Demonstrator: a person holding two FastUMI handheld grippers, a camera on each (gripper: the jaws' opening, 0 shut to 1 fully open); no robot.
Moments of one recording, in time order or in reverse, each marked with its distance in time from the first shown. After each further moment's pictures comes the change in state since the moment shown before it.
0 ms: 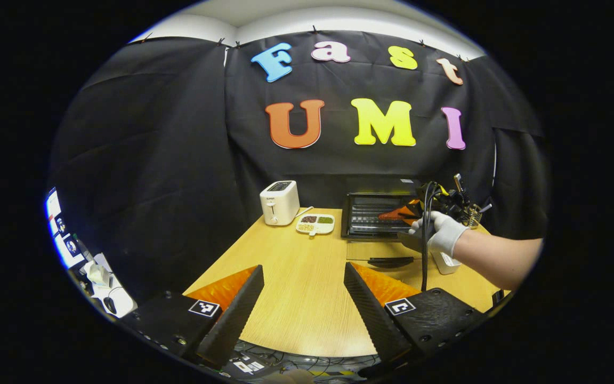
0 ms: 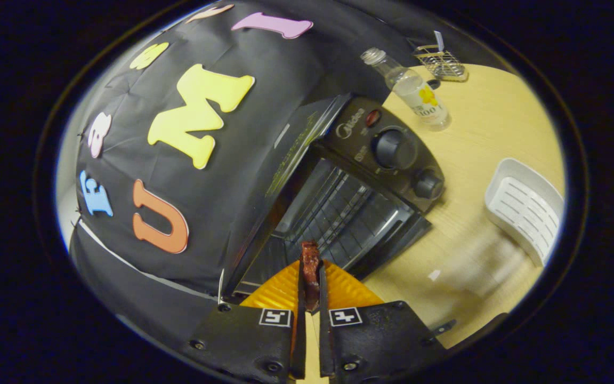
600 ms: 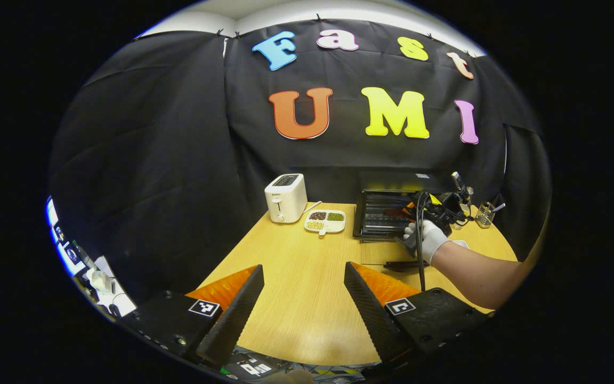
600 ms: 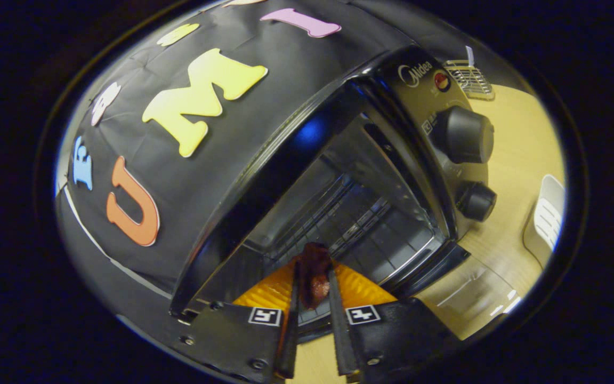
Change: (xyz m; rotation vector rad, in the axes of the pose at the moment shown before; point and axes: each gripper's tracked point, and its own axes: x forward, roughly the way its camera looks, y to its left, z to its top) left arm 0.041 0.018 0.006 0.006 0.070 0.015; right arm 0.070 -0.016 0.009 -0.172 -0.110 -0.075
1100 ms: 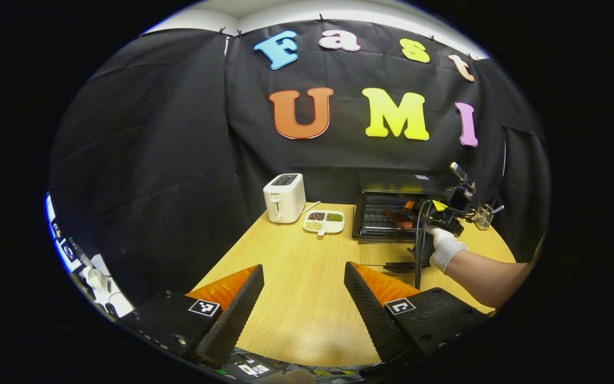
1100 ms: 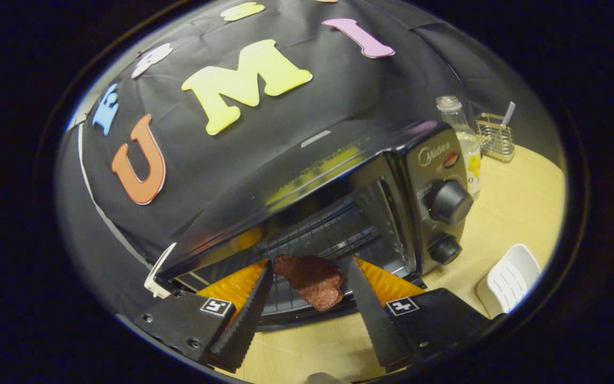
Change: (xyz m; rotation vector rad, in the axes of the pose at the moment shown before) left arm -0.004 -0.003 0.001 -0.003 -0.027 -0.026; right arm -0.049 -0.001 0.018 -0.297 -0.041 -0.002
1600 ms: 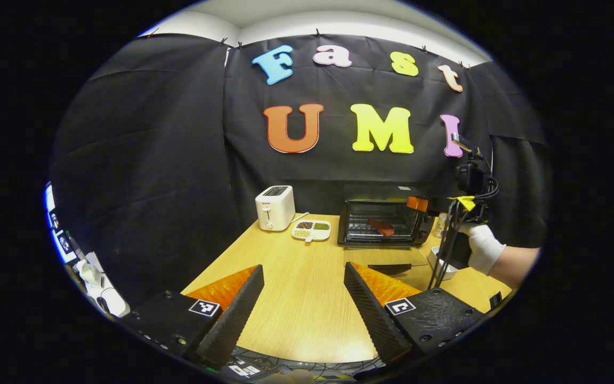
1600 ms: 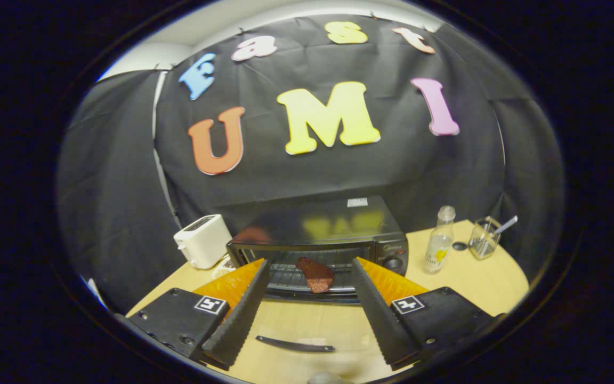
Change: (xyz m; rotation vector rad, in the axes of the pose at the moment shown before) left arm -0.050 -0.022 -0.009 -0.020 -0.107 -0.051; right arm -0.194 0.032 0.056 -0.474 -0.092 0.175
